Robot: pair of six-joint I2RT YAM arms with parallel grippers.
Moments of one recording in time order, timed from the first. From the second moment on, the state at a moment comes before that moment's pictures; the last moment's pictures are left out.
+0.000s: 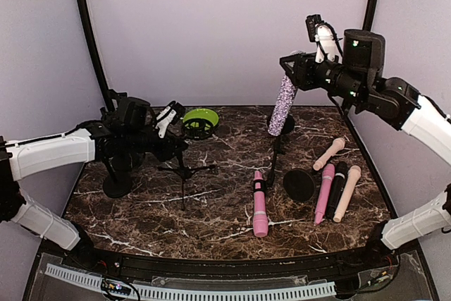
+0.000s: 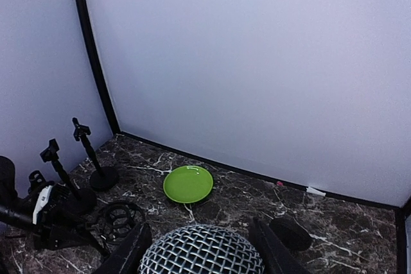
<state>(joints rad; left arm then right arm) -0.63 1.35 0.95 -0.21 0.15 0.11 0.83 1.25 1.44 -0.31 0.29 0.10</state>
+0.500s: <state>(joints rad) -0.42 1.44 0.98 -0.09 0.05 0.13 0.65 1.20 1.17 -0.39 0.20 0.25</state>
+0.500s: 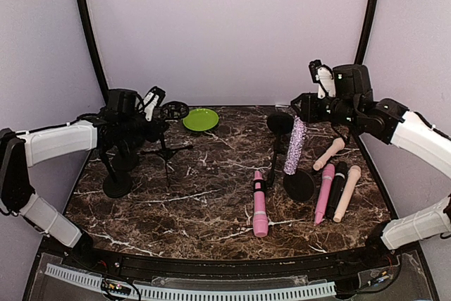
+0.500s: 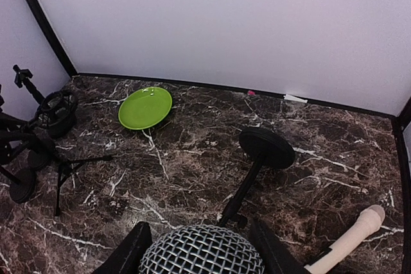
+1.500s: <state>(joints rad) -0.30 1.78 1.23 0.13 0.16 0.17 0.32 1.05 1.11 -0.64 -0.05 0.40</state>
